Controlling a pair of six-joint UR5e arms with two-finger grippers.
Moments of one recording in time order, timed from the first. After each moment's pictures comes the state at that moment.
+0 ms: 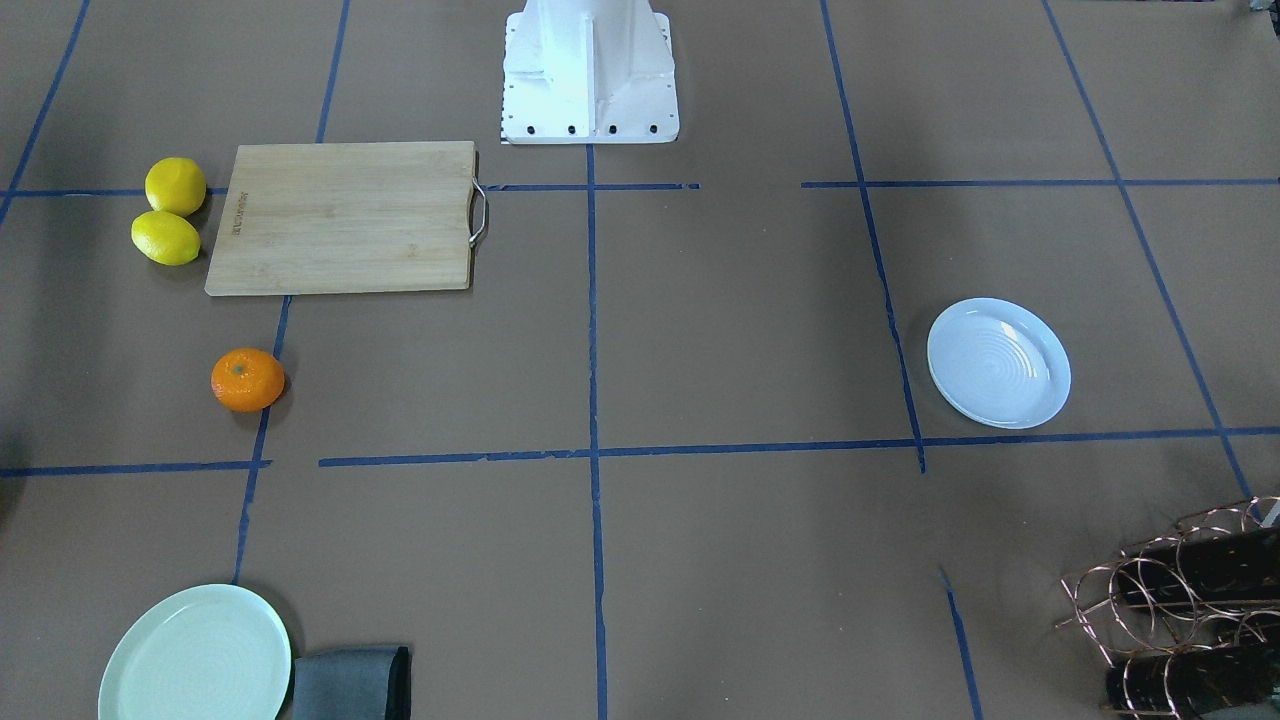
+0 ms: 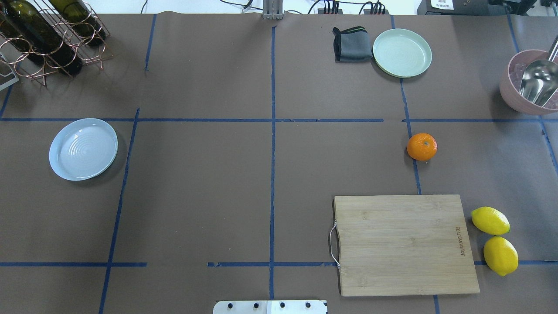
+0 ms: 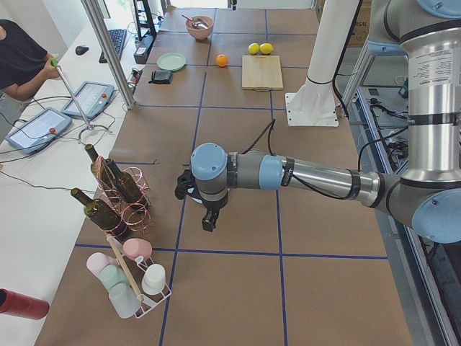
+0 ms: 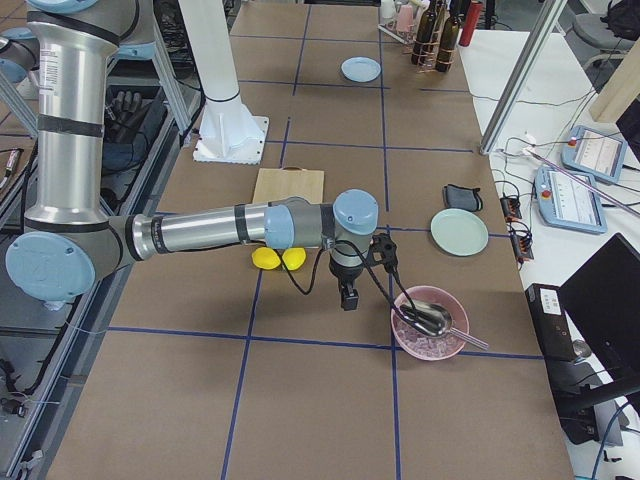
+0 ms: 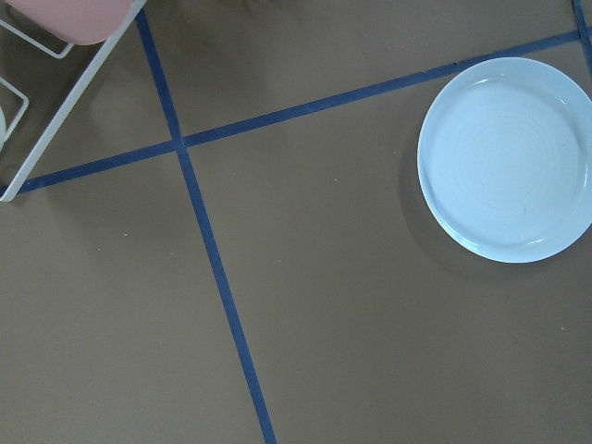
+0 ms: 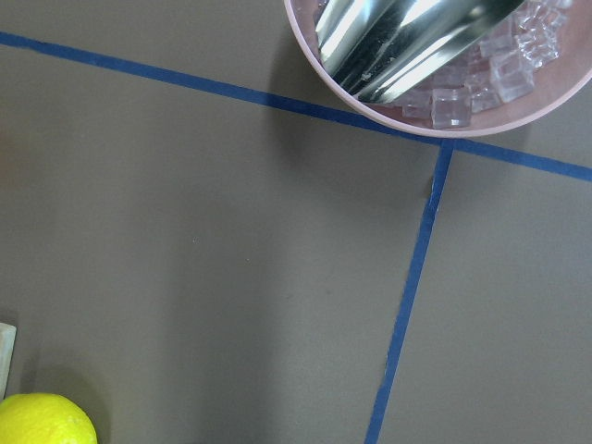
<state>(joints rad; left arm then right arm) -1.59 -1.46 -1.87 -1.41 -2.46 0.26 1.45 -1.69 1.85 -1.66 2.36 -0.08</state>
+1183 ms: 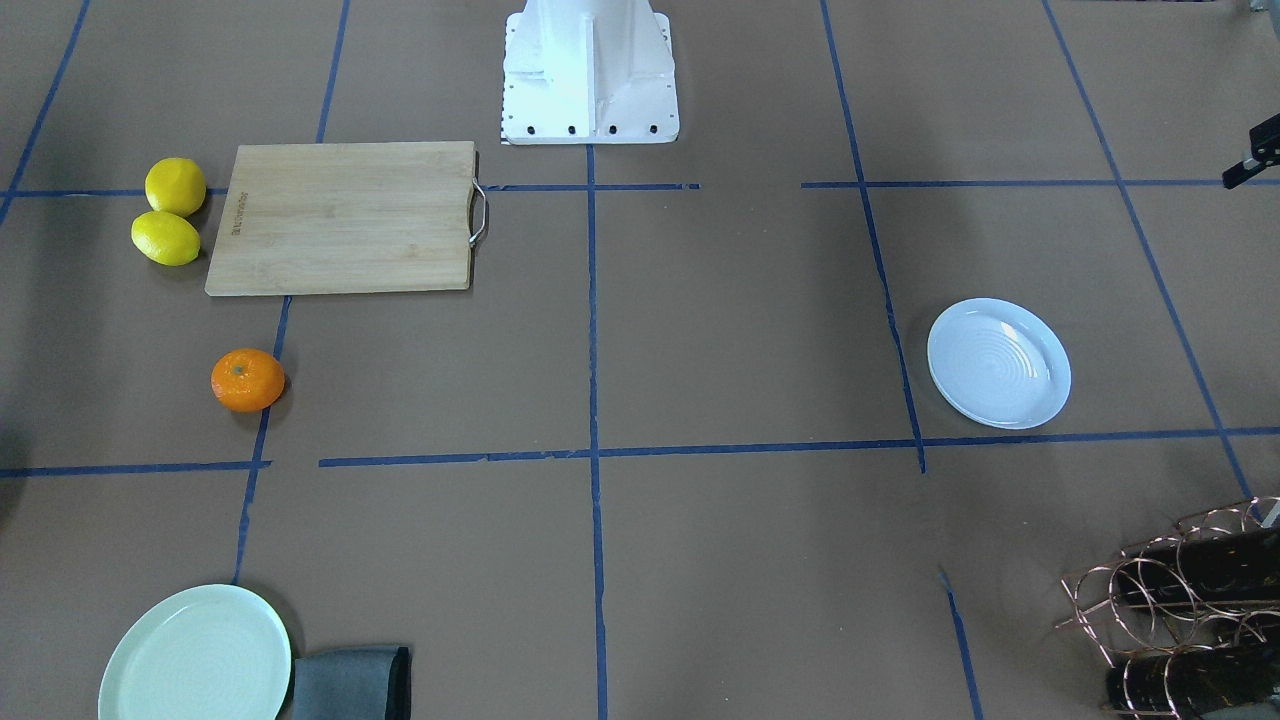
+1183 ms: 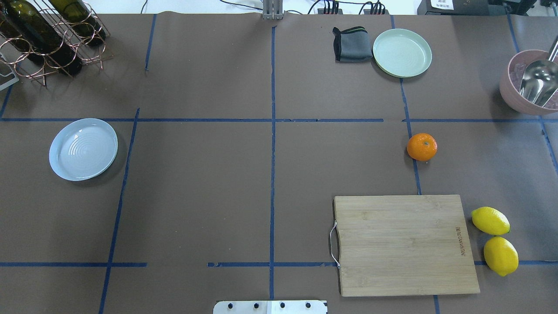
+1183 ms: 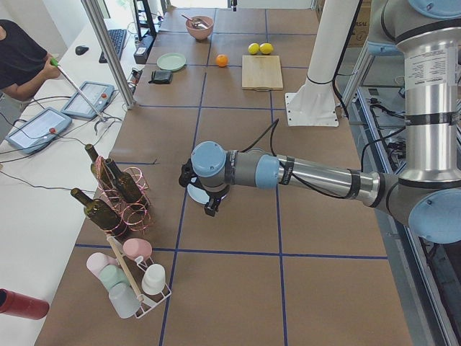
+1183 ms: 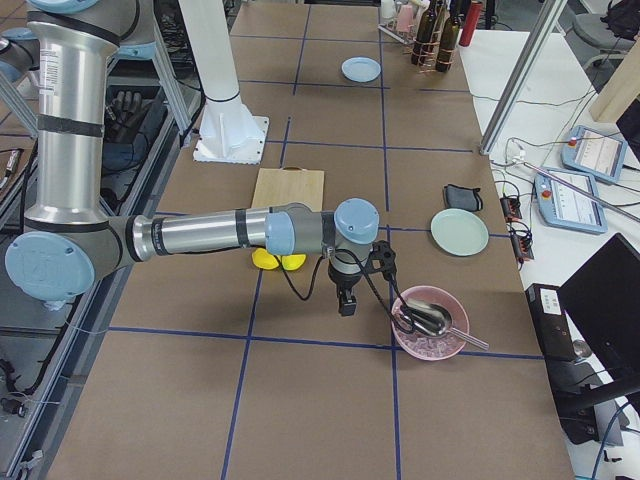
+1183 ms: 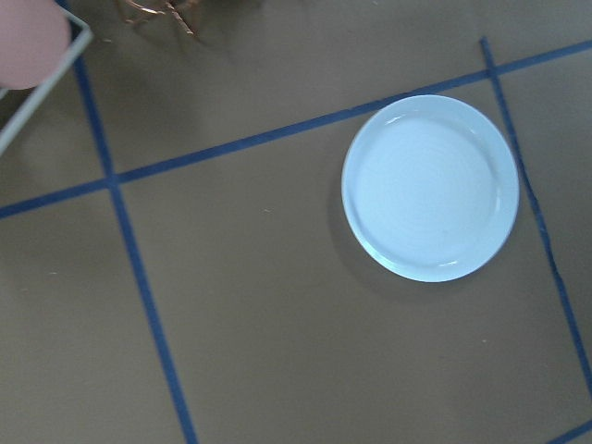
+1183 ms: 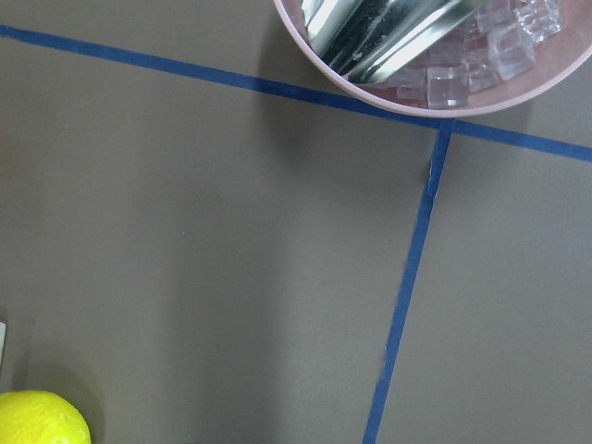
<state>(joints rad) -1.45 -1.46 -1.84 -1.52 -2.61 0.19 1.45 -1.69 1.82 -1.65 2.37 -0.08</state>
